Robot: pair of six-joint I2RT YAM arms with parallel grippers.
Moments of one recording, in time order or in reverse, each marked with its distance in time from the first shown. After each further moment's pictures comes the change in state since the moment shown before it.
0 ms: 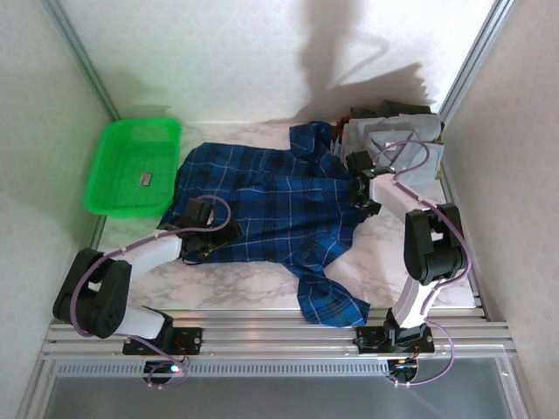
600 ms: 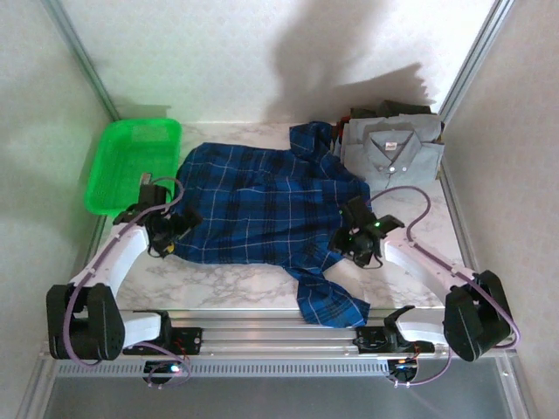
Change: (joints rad) left arm 0.370 -0.150 0.131 -0.432 0.018 0.053; right arm 0.277 -0.507 -0.472 -0.054 -0.324 0.259
